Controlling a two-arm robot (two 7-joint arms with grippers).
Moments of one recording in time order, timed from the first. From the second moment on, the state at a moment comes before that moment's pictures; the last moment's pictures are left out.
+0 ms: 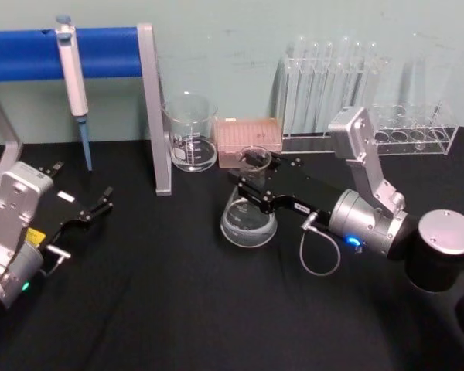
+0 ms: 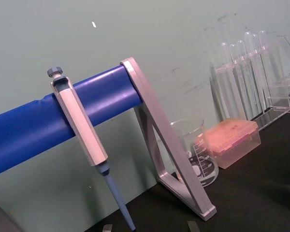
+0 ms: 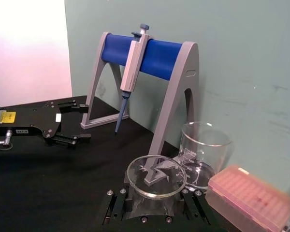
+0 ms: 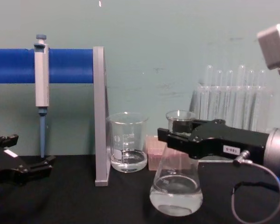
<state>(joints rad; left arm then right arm) -0.20 0.60 0.45 -1.41 -0.25 -0.12 0.03 0.42 0.34 -0.49 -1.29 0.36 -0.06 0.55</state>
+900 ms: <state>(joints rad) -0.20 0.60 0.45 -1.41 -0.25 -0.12 0.03 0.47 0.29 -0.53 -1.17 0.34 -0.09 0.59</state>
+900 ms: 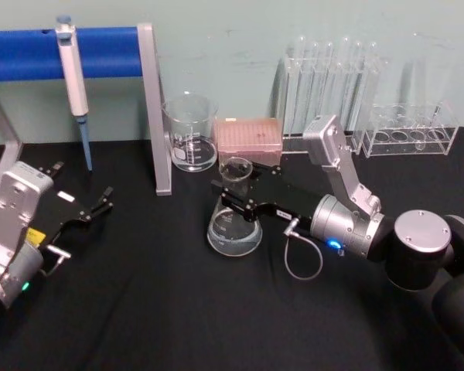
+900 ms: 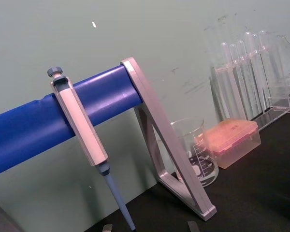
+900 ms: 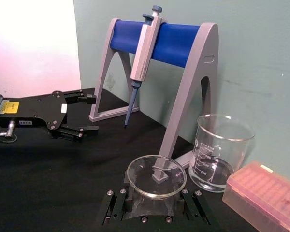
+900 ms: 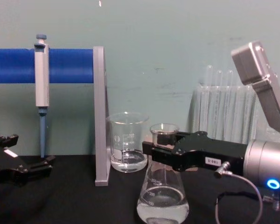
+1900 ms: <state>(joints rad) -0.20 0.60 0.45 -1.41 -0.25 -0.12 0.03 0.48 0.28 -0.53 -1.13 0.34 -0.07 0.59</state>
